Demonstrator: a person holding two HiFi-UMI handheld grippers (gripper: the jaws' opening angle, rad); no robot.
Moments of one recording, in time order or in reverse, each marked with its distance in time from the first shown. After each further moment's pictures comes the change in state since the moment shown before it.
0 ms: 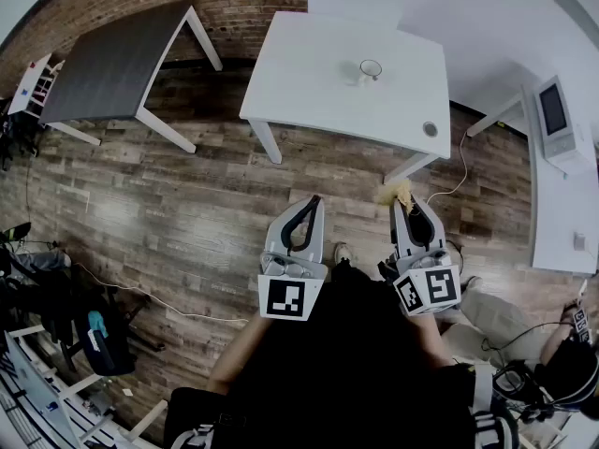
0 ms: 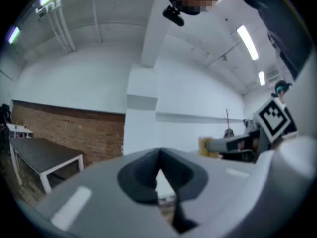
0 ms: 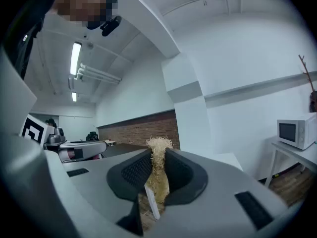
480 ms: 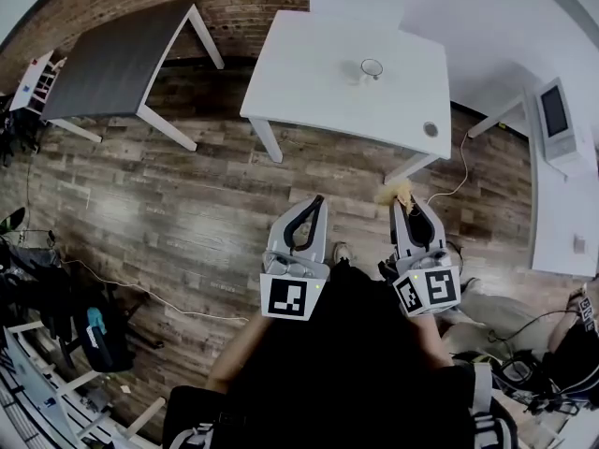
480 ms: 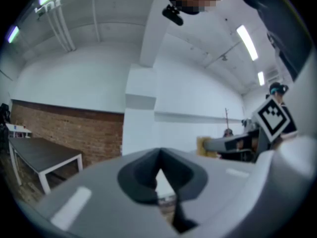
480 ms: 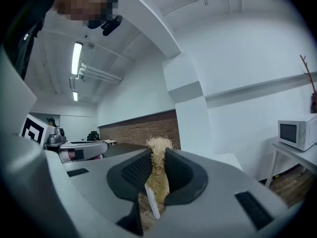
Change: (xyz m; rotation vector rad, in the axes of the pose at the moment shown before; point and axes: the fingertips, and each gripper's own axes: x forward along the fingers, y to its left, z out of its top) left arm 0.003 -0.008 0.000 0.014 -0.003 -0.015; right arm -0.001 -0.001 0.001 -0.006 0.005 0.010
